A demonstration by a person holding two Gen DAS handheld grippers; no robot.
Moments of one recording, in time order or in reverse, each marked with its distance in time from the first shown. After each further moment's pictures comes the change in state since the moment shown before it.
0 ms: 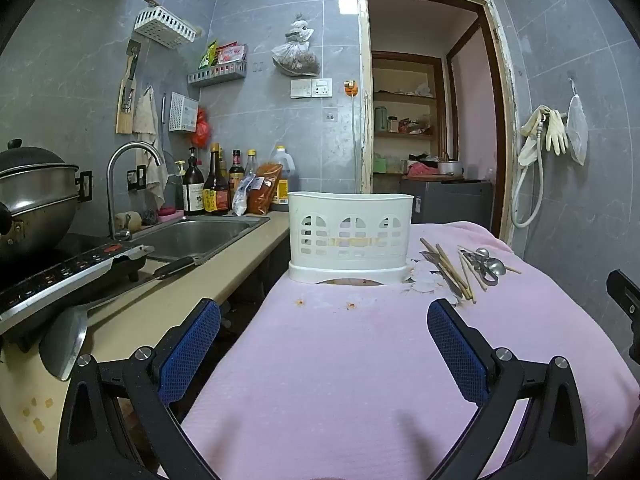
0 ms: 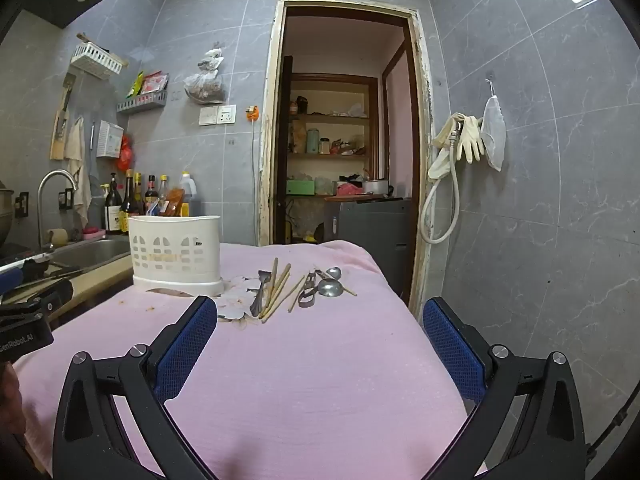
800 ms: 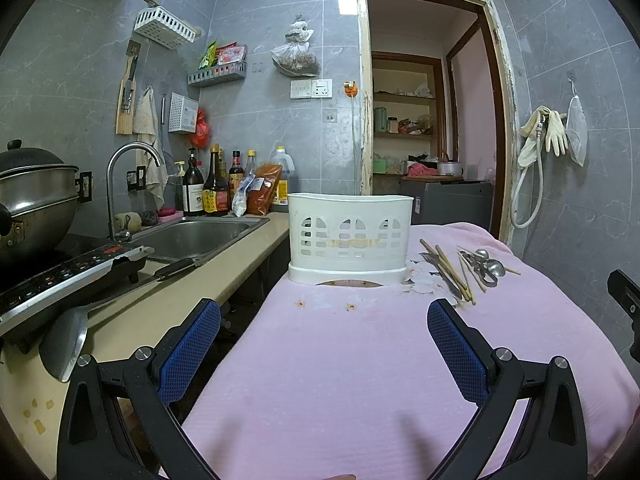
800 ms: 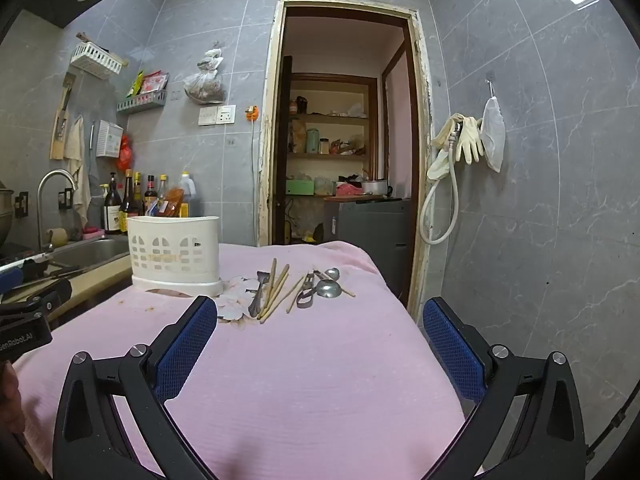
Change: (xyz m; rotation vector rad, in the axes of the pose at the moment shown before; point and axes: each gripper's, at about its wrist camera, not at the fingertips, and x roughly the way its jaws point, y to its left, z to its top) left arm 0.000 0.000 0.000 0.000 0.001 -0.002; right arm 0.000 0.000 0.000 0.002 -0.004 0.000
